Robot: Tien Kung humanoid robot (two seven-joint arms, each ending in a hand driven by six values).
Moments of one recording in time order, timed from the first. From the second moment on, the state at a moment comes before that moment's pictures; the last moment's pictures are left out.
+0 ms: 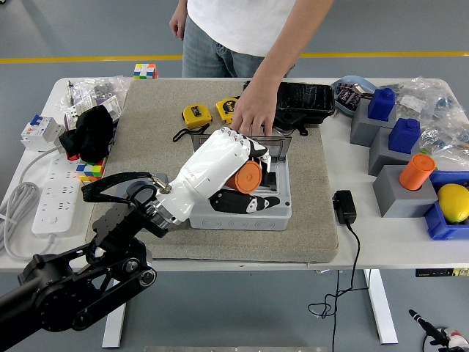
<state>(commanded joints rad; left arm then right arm) -0.49 0.21 -0.60 -1.39 1.95 0.53 -0.28 0.21 -0.08 1.41 0.18 -1.74 -0.12 -0.07</state>
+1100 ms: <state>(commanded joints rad) -0.66 0.05 -0.46 -0.88 1.75 0.65 -0.46 0.22 -0.08 1.39 0.18 -1.74 -0.12 -0.07</state>
